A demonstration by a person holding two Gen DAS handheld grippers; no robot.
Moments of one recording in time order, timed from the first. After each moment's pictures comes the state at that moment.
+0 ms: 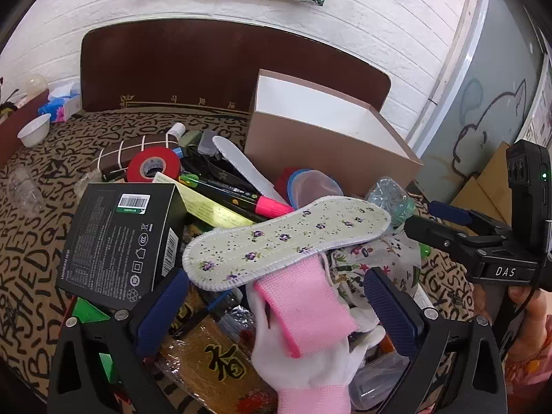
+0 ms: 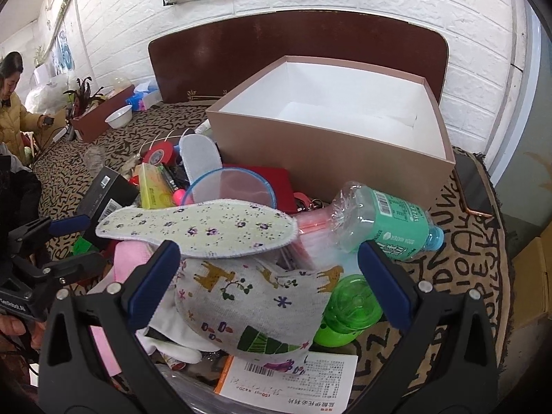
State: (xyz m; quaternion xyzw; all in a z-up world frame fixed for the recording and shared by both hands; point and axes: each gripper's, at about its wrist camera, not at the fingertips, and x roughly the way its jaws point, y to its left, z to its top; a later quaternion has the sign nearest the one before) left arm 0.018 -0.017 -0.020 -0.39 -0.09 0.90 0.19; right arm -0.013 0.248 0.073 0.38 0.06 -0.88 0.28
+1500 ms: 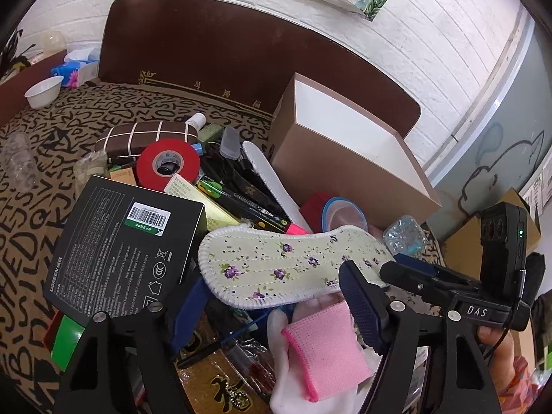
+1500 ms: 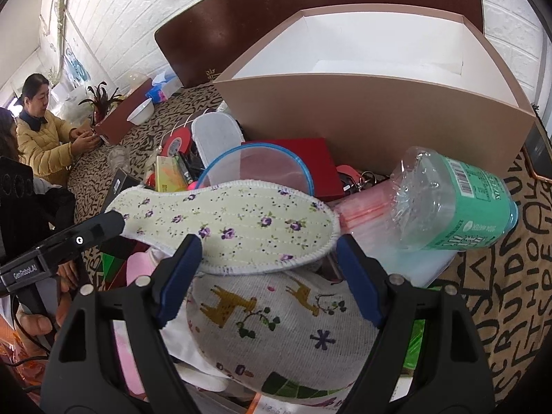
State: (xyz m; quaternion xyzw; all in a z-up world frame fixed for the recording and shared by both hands) left arm -0.020 -0.046 -0.028 -0.40 -0.17 0.89 0.15; right arm -0.054 0.232 0.034 0.45 -0.02 -0.82 0.35
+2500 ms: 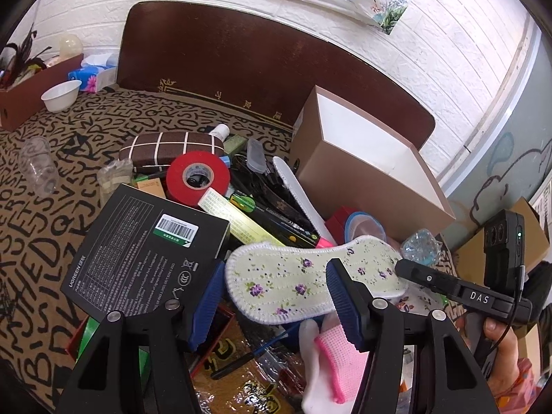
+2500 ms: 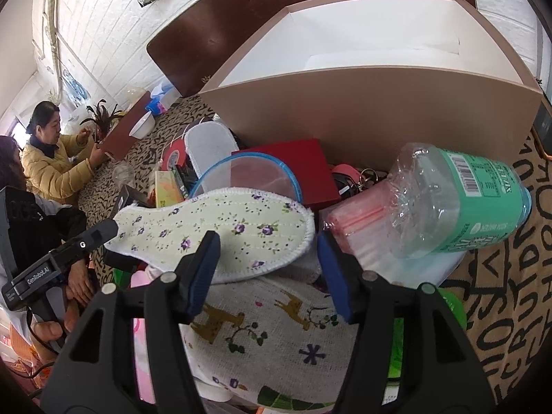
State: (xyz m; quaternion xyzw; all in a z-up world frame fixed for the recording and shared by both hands) left arm -0.021 -0.066 -0.025 -0.39 -0.16 0.90 0.12; right arm -0.069 0.237 0.030 0.46 -0.06 -0.81 0.35
